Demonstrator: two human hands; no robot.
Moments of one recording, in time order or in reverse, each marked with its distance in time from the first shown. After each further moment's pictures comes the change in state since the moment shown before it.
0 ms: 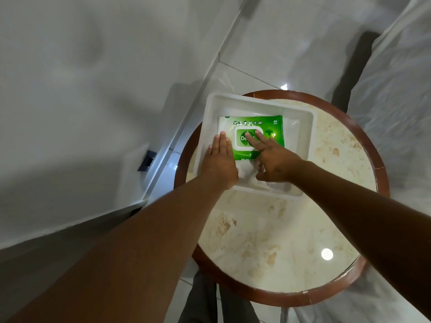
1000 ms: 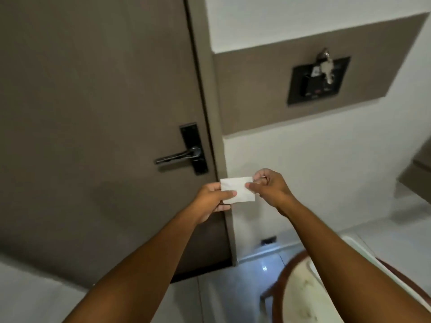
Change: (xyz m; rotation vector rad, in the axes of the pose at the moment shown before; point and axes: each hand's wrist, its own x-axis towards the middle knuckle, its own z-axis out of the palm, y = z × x) left_hand -0.546 -0.146 -0.174 -1.710 0.910 -0.374; right_hand -0.171 -0.450 -0.248 0.907 0.275 -0.536
